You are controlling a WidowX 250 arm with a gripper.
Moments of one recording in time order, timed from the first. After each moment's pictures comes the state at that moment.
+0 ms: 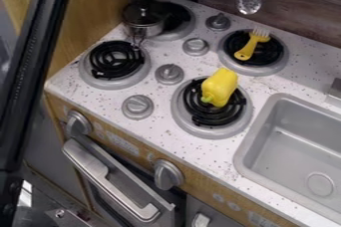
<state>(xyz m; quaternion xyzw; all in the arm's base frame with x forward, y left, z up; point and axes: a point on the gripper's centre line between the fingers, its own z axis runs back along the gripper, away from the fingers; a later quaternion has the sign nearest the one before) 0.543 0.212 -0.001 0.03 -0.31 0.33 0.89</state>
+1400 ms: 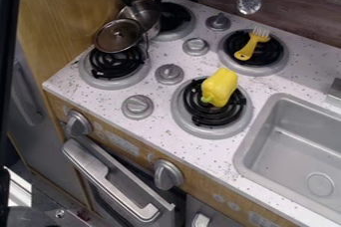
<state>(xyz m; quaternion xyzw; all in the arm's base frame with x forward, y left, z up) 0.480 0.223 0.012 0.08 -0.30 0.32 0.89</state>
